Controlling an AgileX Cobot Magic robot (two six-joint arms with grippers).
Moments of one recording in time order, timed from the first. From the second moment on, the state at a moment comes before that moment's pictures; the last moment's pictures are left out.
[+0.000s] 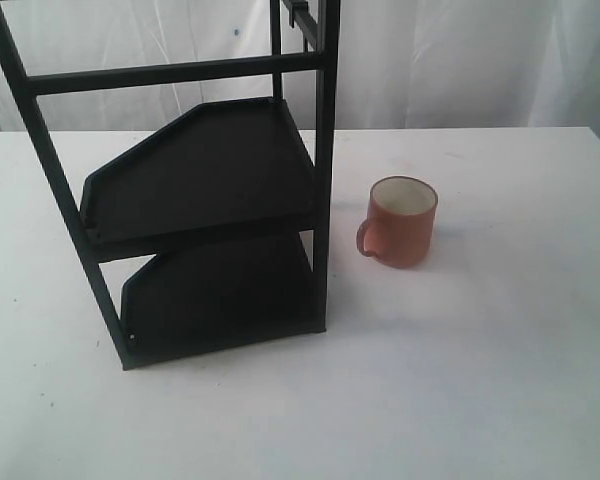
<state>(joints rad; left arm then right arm) 0.09 0.00 0.02 -0.13 0.37 -0.03 -0.03 0.35 -0.46 0.47 0.26 -0.50</state>
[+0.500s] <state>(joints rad) 0.09 0.00 0.02 -0.13 0.37 -0.03 -0.03 0.06 -0.41 0.50 0.95 -0.16</state>
